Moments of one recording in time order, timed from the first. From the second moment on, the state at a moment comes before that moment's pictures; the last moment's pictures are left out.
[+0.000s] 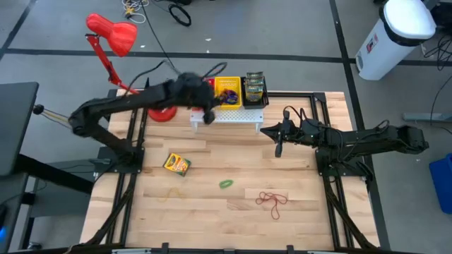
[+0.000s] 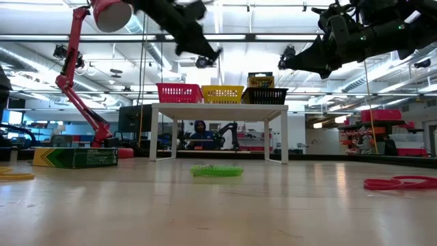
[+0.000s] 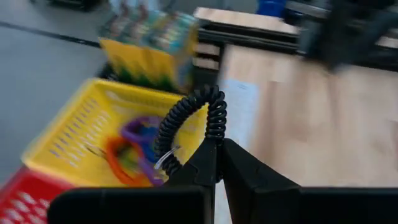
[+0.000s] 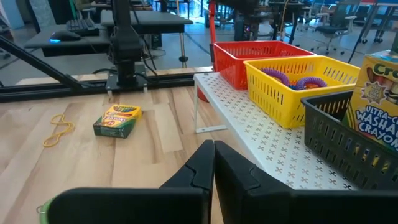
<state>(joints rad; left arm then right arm) 0.36 1.42 1.26 -0.37 -0.03 0.08 -0.14 0.93 0.37 0.40 0.12 0.00</state>
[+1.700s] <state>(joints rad) 0.12 1.17 0.48 0.59 0.04 0.04 -0.14 0.94 0.37 0.39 0.12 0.02</state>
